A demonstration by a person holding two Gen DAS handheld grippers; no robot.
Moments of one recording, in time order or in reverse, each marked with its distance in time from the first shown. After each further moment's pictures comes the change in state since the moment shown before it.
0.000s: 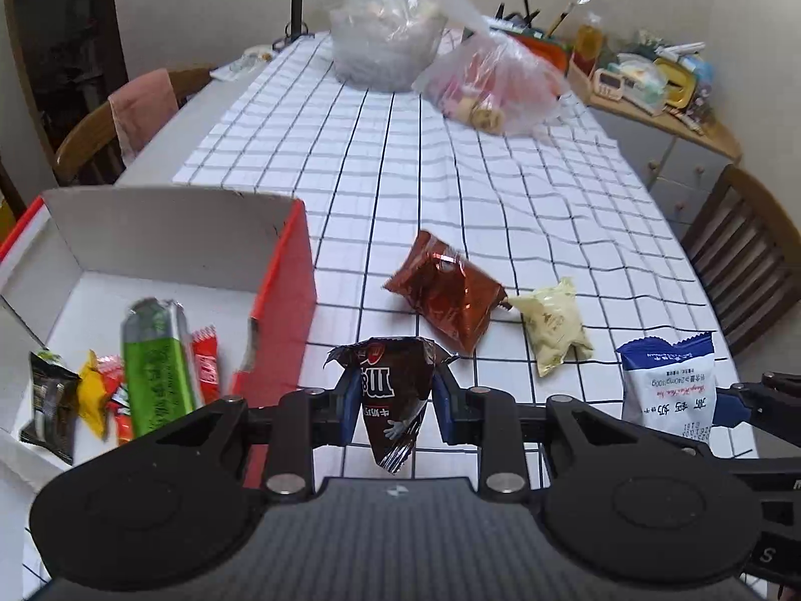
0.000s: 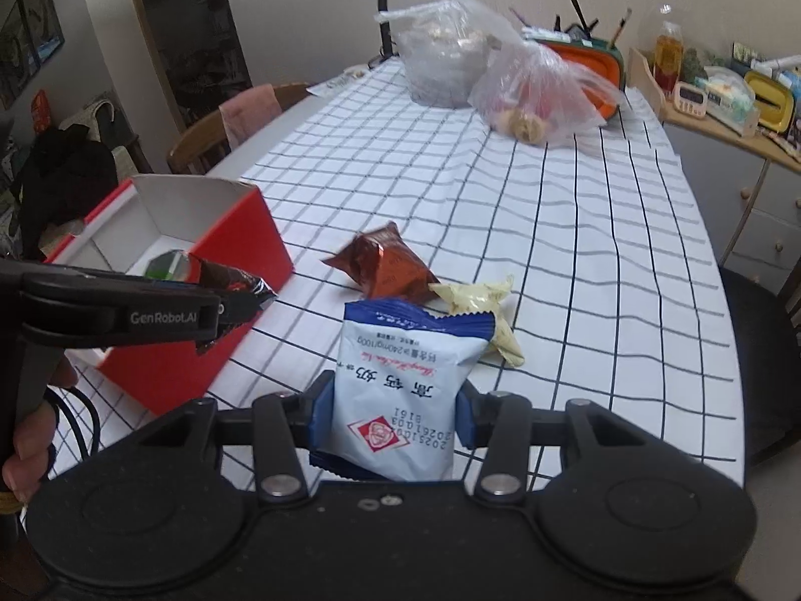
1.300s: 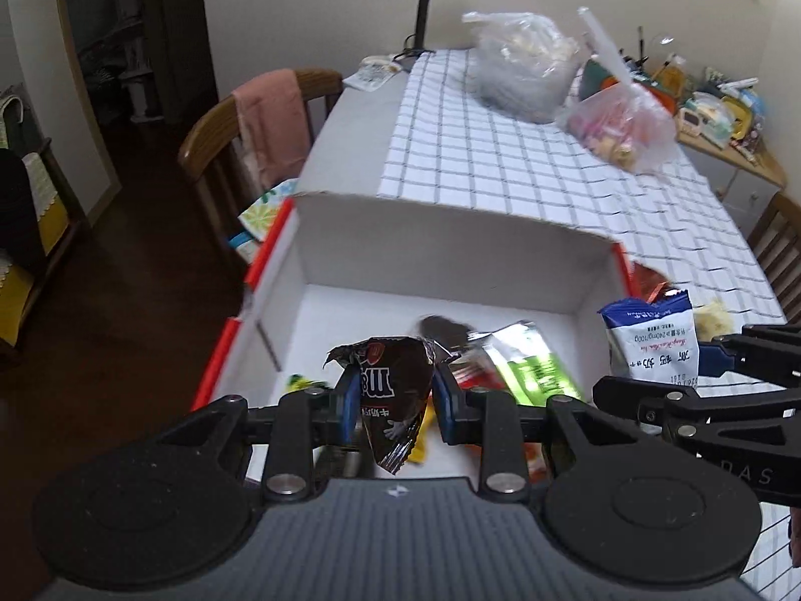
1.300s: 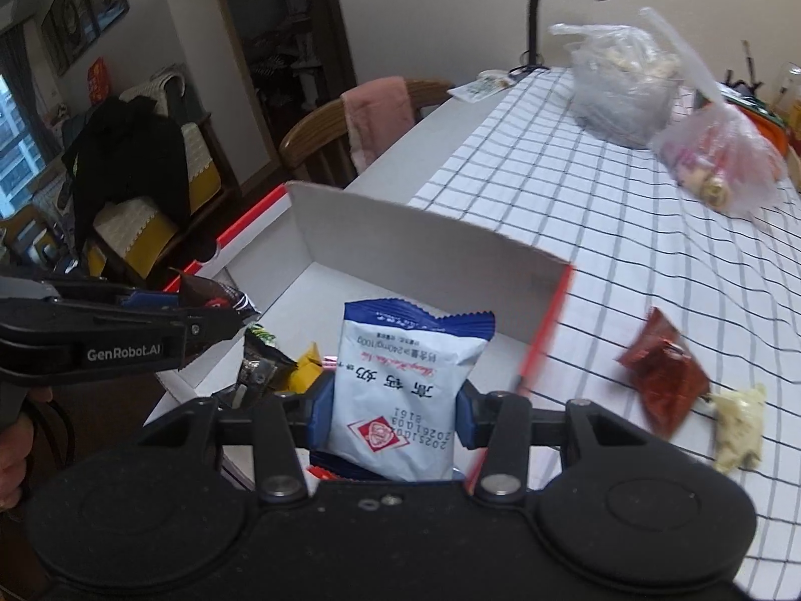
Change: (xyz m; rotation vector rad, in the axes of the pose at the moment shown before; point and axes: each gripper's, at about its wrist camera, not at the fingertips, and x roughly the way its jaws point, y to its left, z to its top) left arm -0.048 0.232 0.008 -0.023 0.004 0.072; right arm 0.081 0.205 0.070 -0.093 0.035 0.112
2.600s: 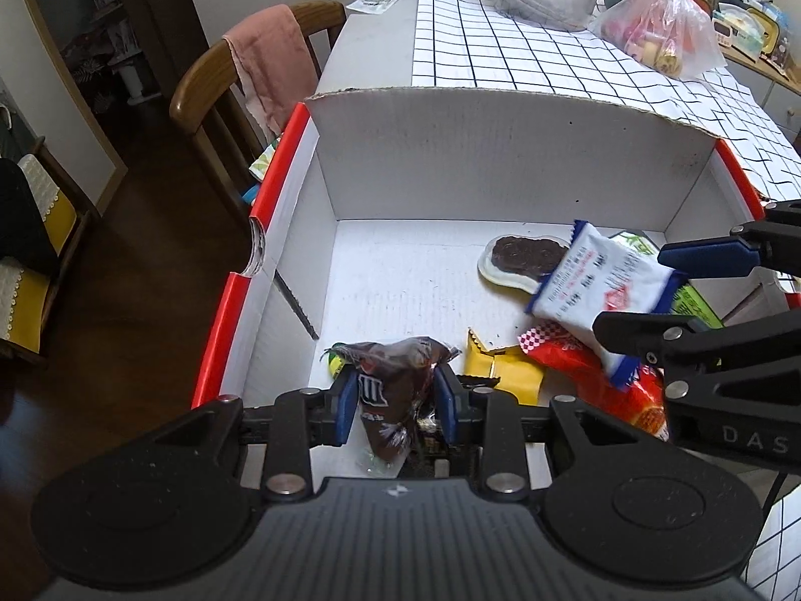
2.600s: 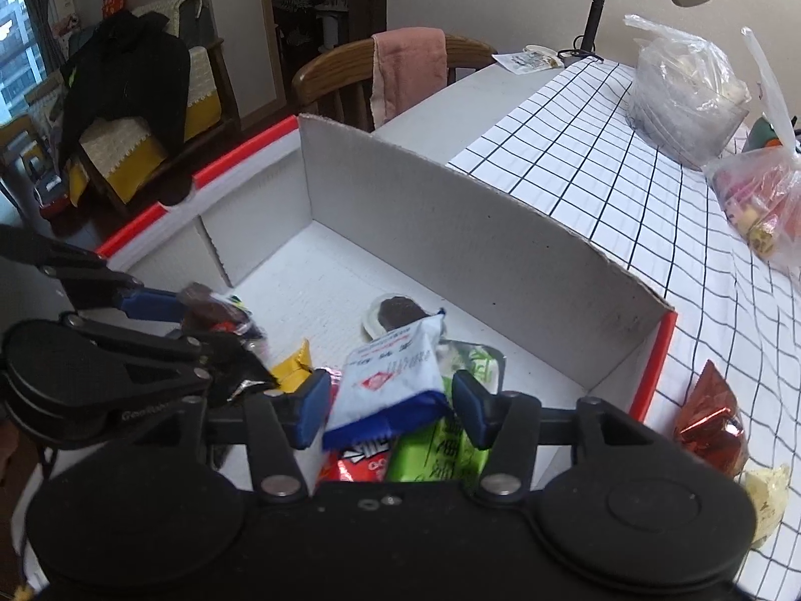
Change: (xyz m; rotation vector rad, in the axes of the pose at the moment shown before) left arm 0.076 0.016 -0.010 0.105 0.137 0.066; right arm 0.070 0.027 0.014 -0.161 0.098 -0.054
